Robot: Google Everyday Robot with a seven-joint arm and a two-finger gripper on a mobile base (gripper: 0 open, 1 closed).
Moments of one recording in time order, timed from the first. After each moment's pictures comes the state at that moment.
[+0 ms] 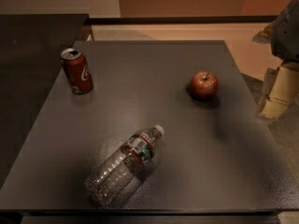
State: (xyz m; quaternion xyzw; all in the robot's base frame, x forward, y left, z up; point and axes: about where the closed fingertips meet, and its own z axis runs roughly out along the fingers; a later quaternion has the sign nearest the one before) arm 0.438 -0.217 0.976 -0.60 0.78 -0.03 0.16
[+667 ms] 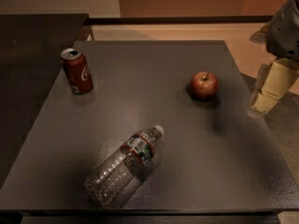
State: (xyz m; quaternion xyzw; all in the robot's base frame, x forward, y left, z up) arm 0.456 -0.217 0.969 -0.59 0.79 -0.01 0.17
